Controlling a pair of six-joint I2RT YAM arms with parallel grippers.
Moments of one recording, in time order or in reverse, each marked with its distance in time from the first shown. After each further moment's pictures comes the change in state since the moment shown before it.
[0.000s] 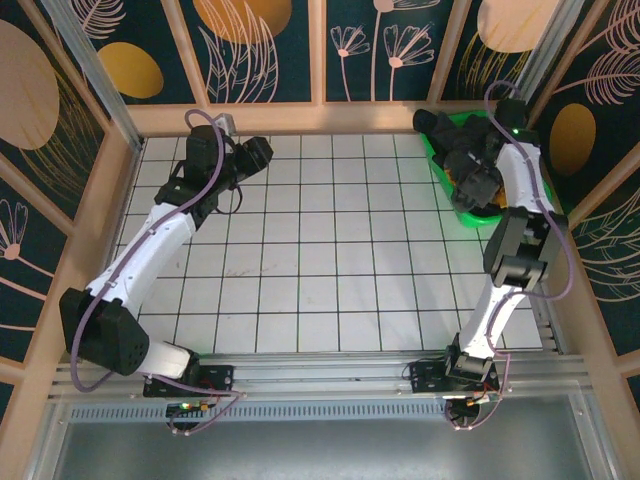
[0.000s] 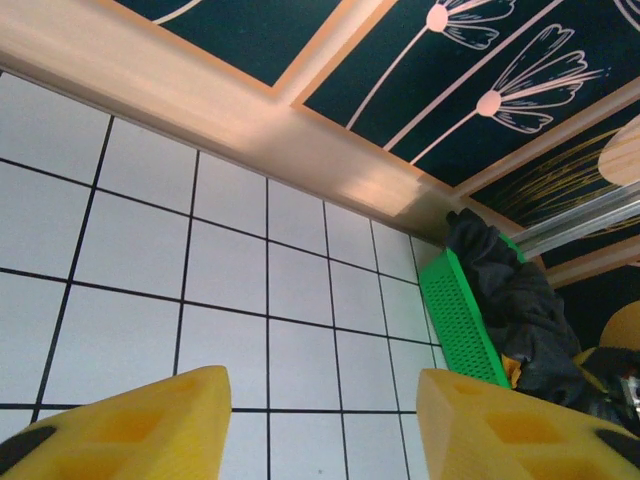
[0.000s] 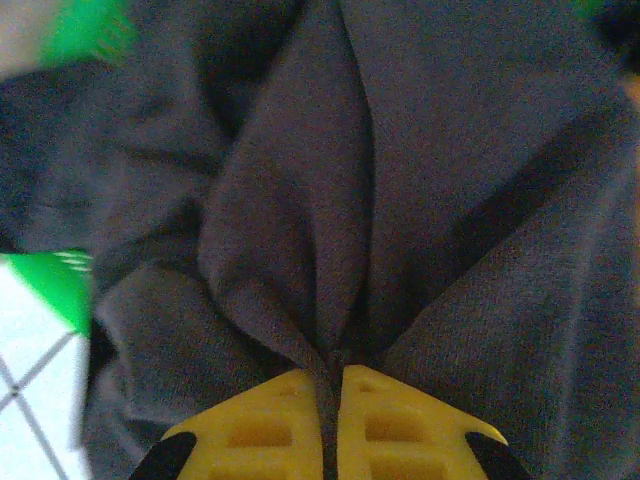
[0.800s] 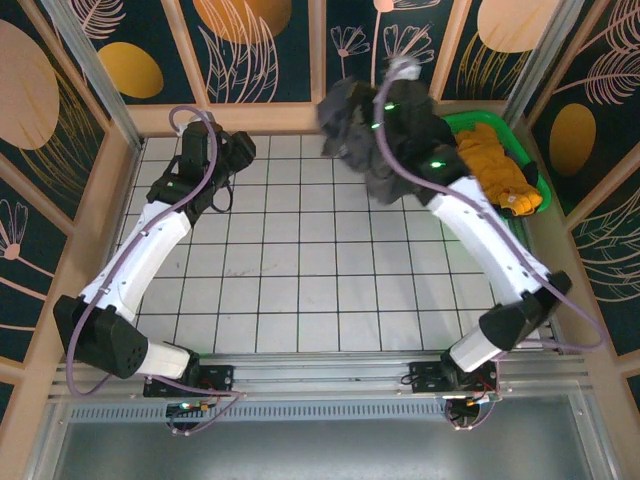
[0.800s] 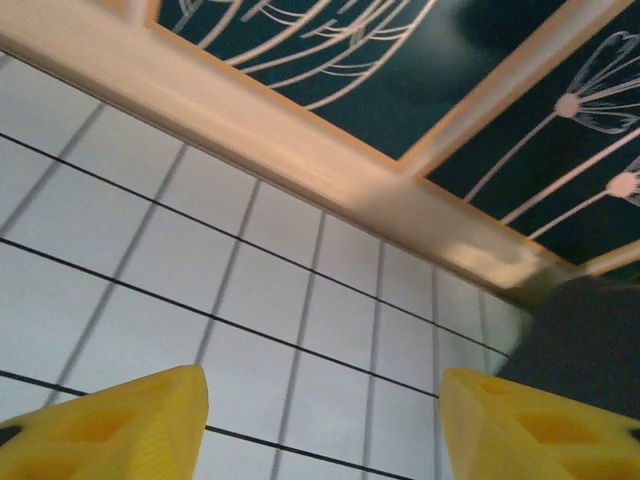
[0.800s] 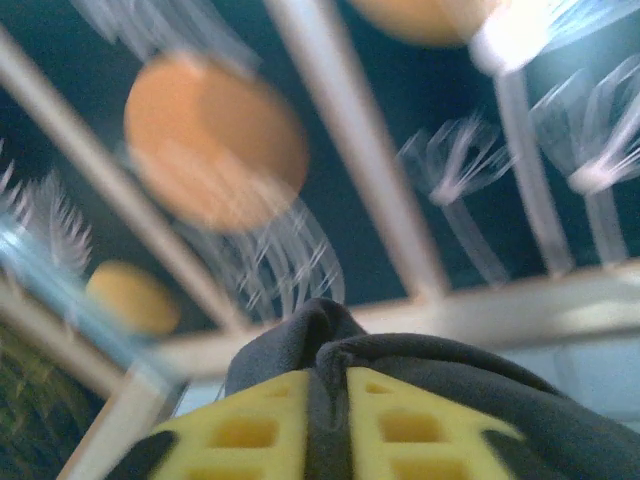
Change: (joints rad) left arm 0.000 -0.015 0.081 -0.181 -0.315 0.012; right arm 0.825 -0.329 -0.026 0.431 0.188 -0.066
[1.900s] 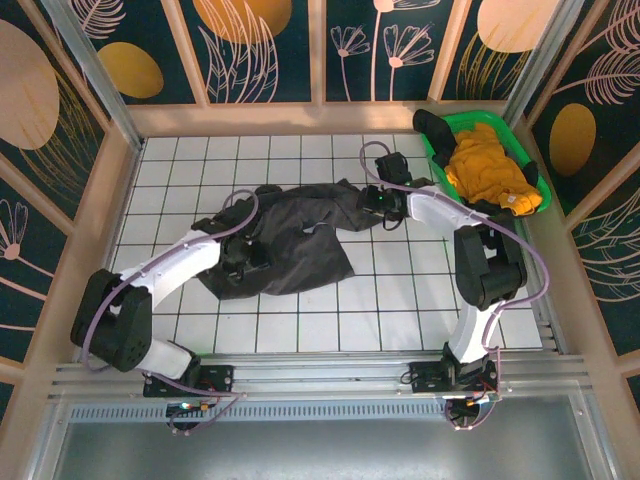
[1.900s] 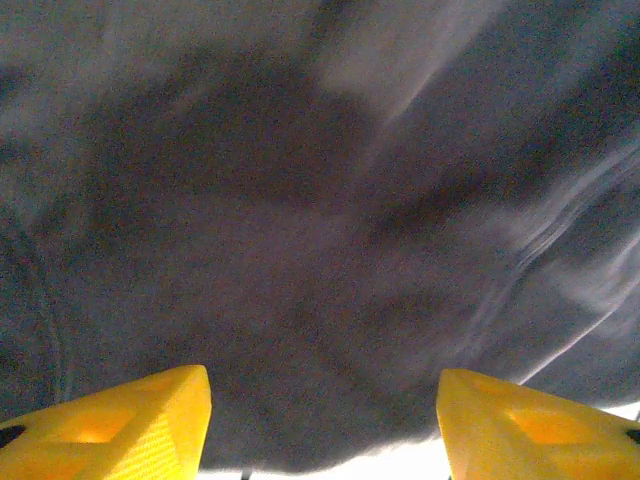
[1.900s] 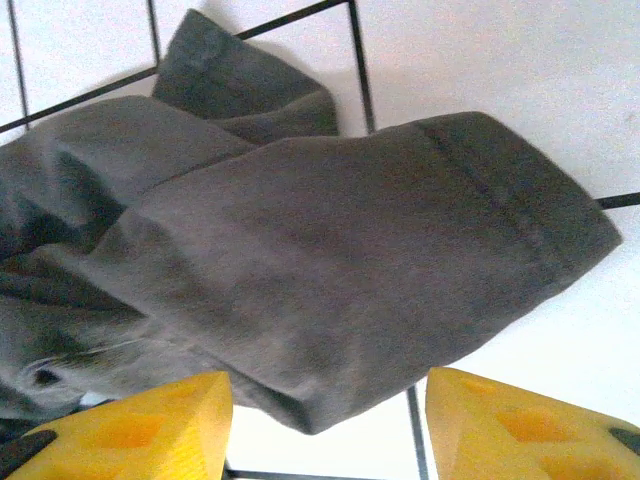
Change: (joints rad) left arm -0.141 0.043 -0.475 -0.301 0.270 -0.050; right arm -0.279 0.233 -0.514 -0.103 -0.327 0.086
